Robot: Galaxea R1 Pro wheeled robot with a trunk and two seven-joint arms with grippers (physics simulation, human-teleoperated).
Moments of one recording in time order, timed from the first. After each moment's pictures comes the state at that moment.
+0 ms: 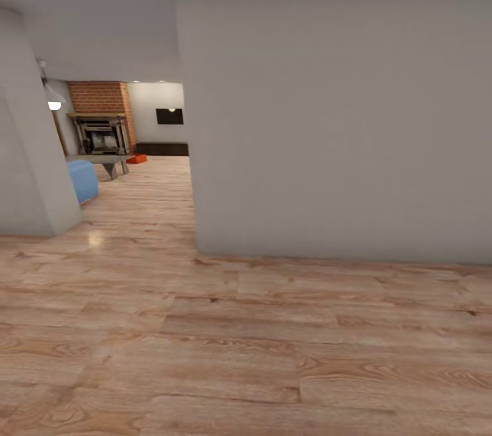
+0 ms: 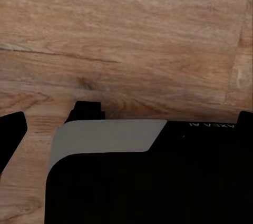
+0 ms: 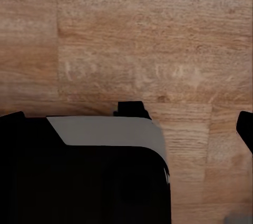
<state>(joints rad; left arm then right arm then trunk) -0.23 -0.05 -0.03 -0.01 0.11 0.00 0.01 -0.18 0.06 0.62 0.03 -0.61 -0.13 -0.14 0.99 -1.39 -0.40</state>
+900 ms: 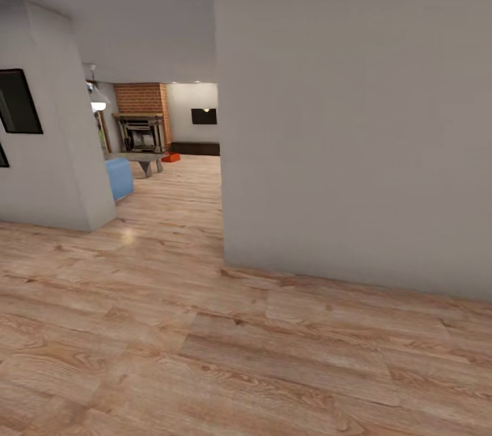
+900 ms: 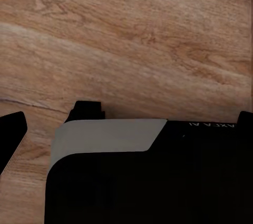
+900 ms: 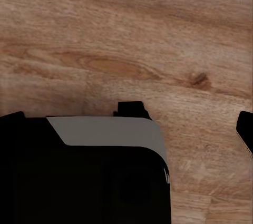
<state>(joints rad) -0.23 -0.05 -0.03 -0.01 0.11 0.00 0.01 -0.18 0.06 0.62 0.03 -0.61 -0.13 -0.14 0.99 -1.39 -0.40</state>
